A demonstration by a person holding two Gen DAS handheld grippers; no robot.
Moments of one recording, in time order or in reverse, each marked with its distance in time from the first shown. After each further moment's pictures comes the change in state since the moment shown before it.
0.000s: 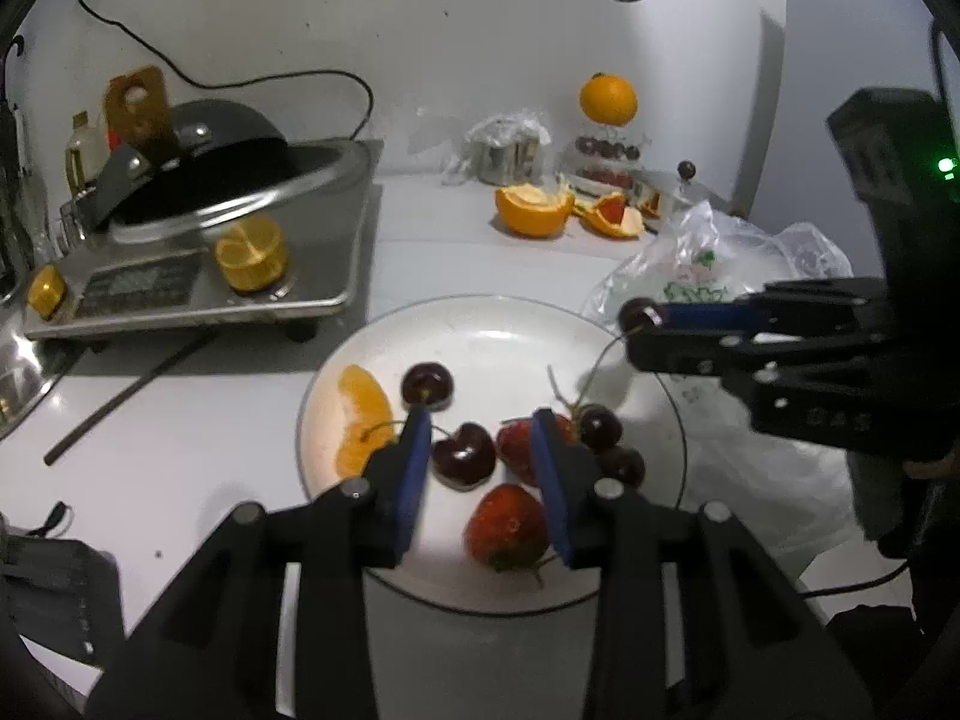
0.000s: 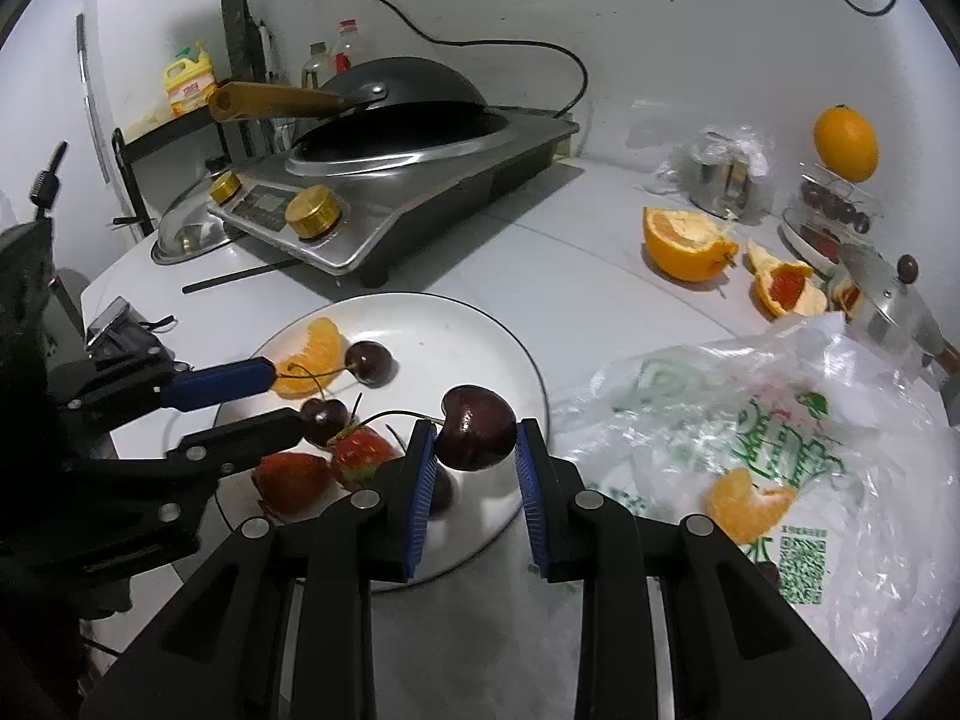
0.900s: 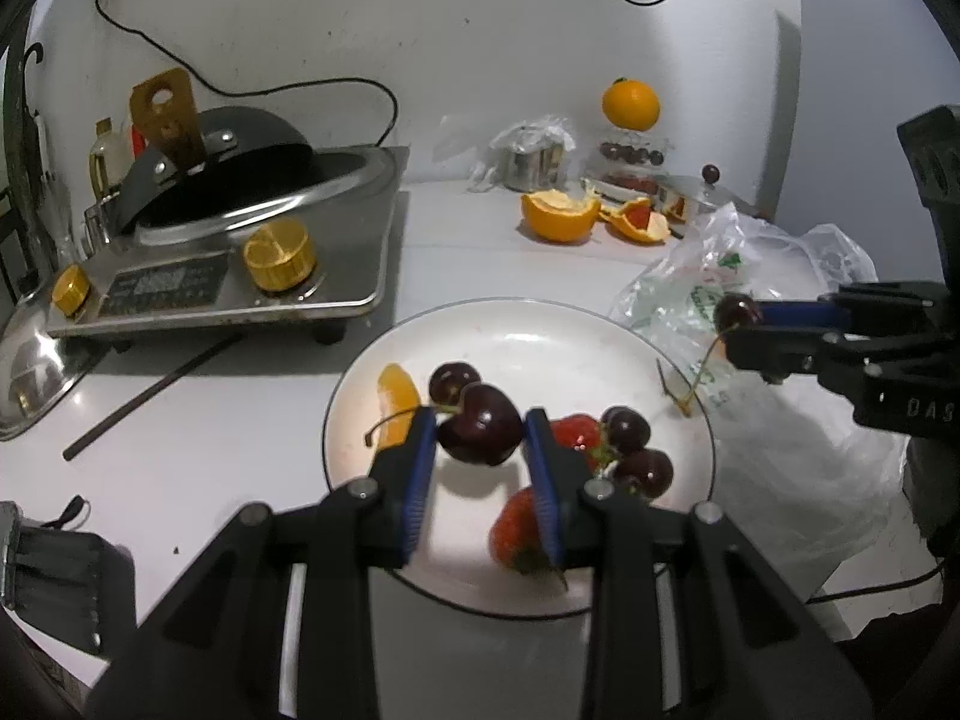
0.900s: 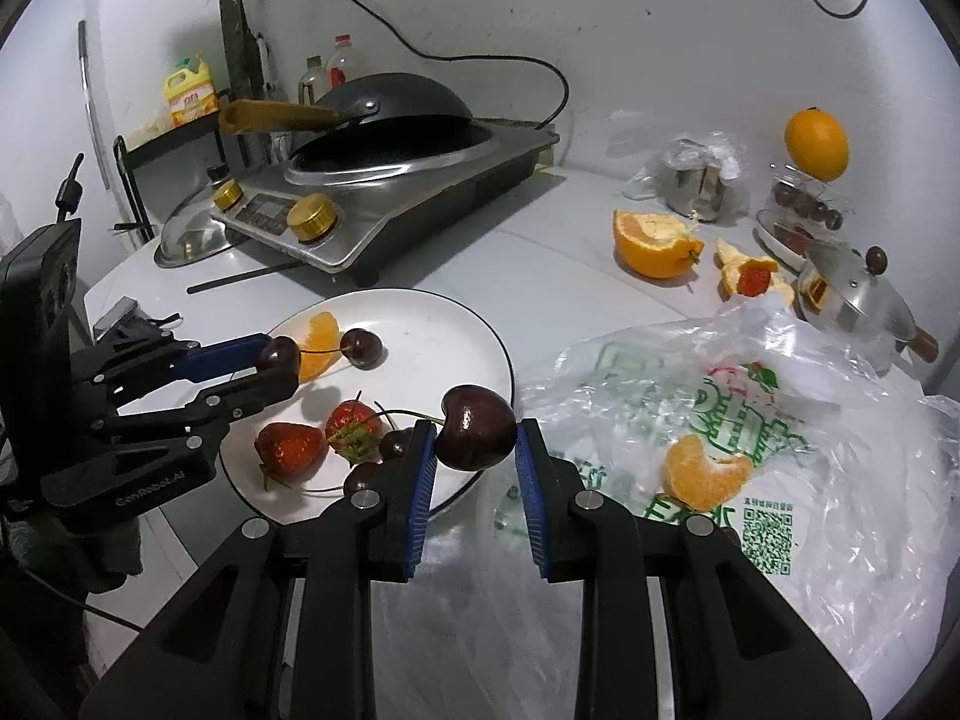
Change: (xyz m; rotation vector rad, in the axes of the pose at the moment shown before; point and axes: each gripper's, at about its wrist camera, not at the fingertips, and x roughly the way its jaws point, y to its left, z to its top) left arm 0.007 0.002 -0.005 -0.002 -0.014 0.064; right arm -0.029 -0.012 -0.015 0.007 -0.024 -0.020
